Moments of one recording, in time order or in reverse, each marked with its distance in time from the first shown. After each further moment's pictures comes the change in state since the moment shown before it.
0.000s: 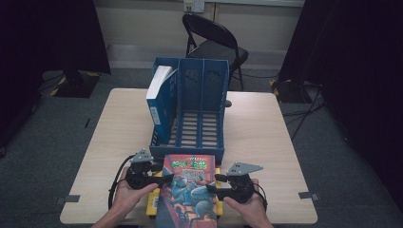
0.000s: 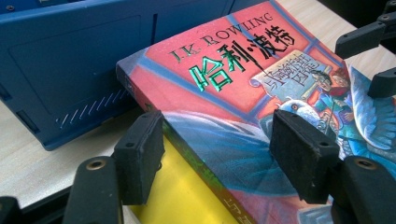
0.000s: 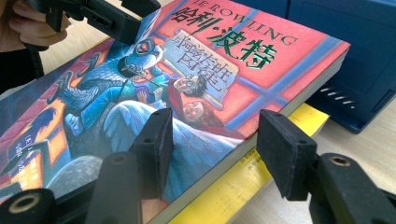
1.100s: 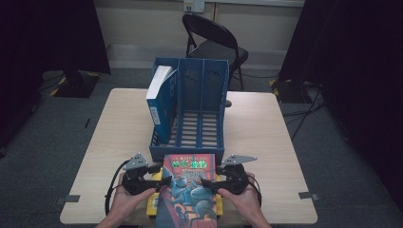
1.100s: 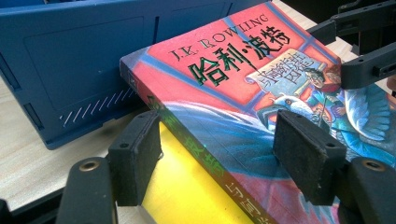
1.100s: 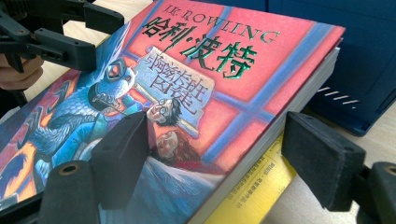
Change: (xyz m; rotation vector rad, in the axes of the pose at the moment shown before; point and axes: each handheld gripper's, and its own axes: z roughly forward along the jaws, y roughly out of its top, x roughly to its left) left arm 0.002 -0.016 -0.005 -0.088 -0.012 0.017; right arm -0.010 0.014 0.020 0.035 -0.025 0.130
